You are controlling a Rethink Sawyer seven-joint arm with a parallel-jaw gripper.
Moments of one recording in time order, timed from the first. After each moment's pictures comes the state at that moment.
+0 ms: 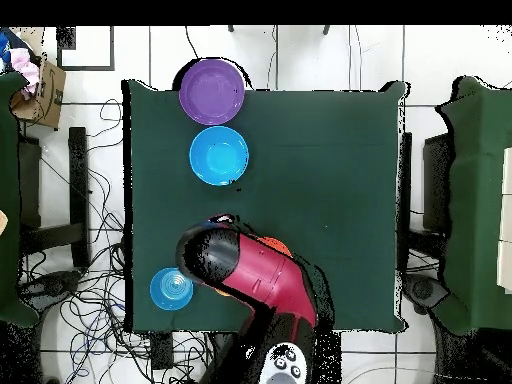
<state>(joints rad) 0.08 -0.77 -0.33 1.89 0.36 0.54 2.37</state>
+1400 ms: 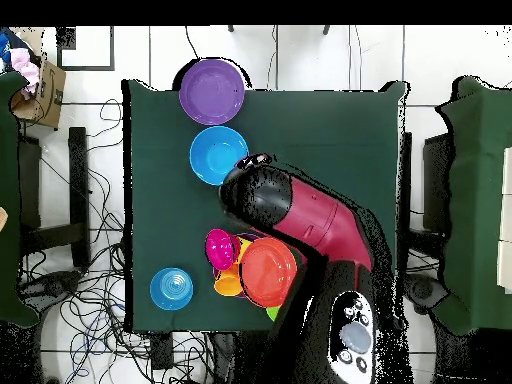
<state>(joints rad) -0.12 -0.74 -0.21 1.65 0.28 0.54 2.37</state>
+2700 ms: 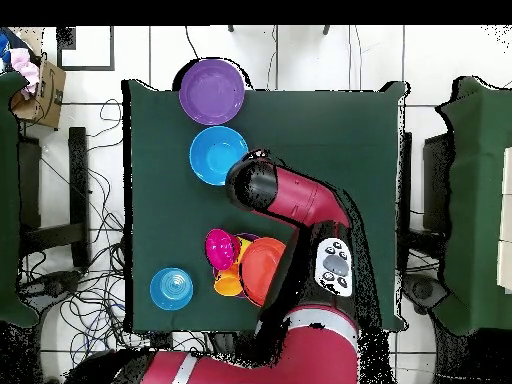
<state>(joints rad) -0.13 -0.50 -0.16 1.54 0.20 0.35 2.37</state>
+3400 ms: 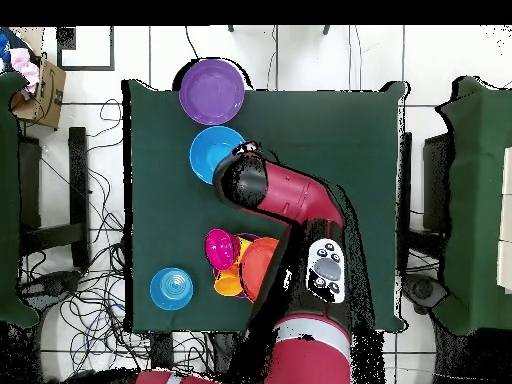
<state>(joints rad) -0.11 -0.55 -0.15 1.54 0.20 0.35 2.37</state>
